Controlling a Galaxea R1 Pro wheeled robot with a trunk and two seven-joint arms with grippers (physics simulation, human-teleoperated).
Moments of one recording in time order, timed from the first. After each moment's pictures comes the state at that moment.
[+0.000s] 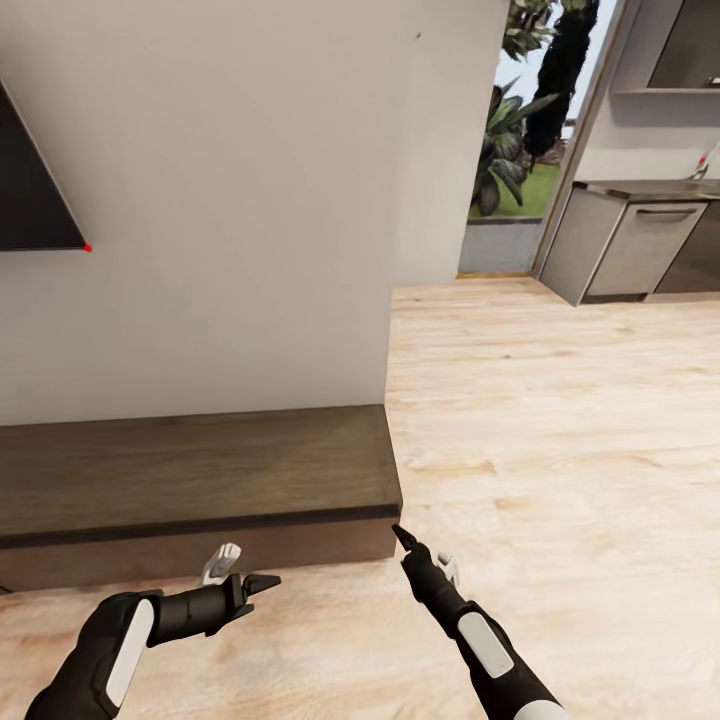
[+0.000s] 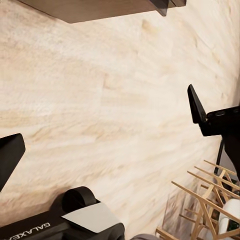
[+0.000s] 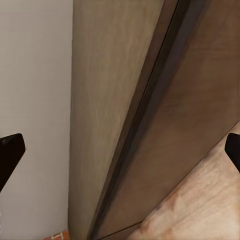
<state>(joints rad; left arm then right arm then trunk) -0.35 0.06 0.30 -1.06 0.22 1.03 -0.74 -0.49 0.15 -0.12 -0.52 -0.98 0.24 0.48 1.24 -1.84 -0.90</state>
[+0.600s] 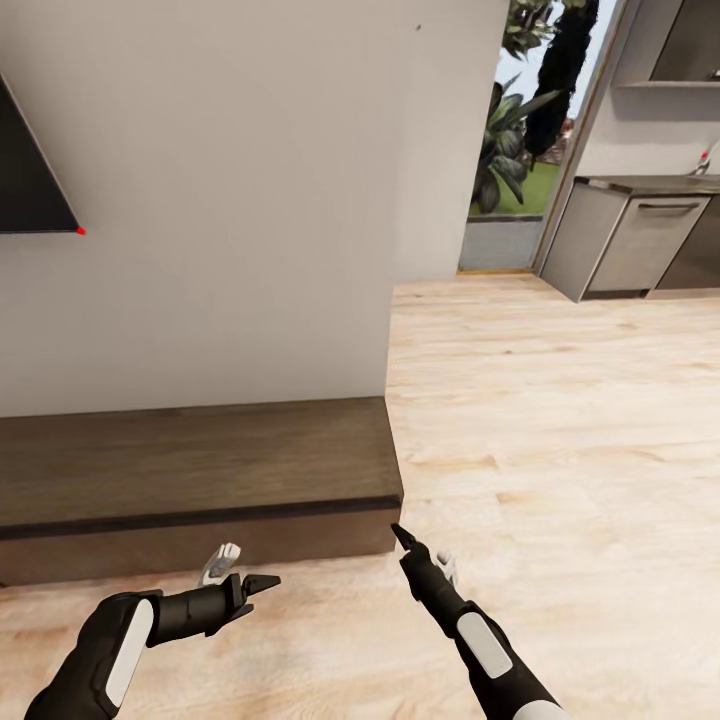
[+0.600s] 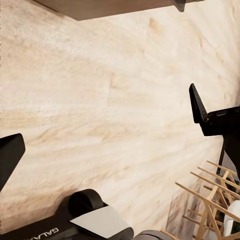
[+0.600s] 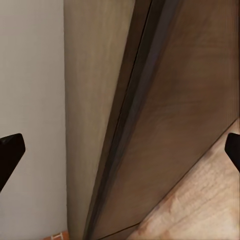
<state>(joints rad) -0.35 0.06 0.30 -1.06 0.22 1.03 -0.74 -0.49 0.15 -0.12 -0.52 -0.98 0.24 0.49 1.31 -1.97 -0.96</state>
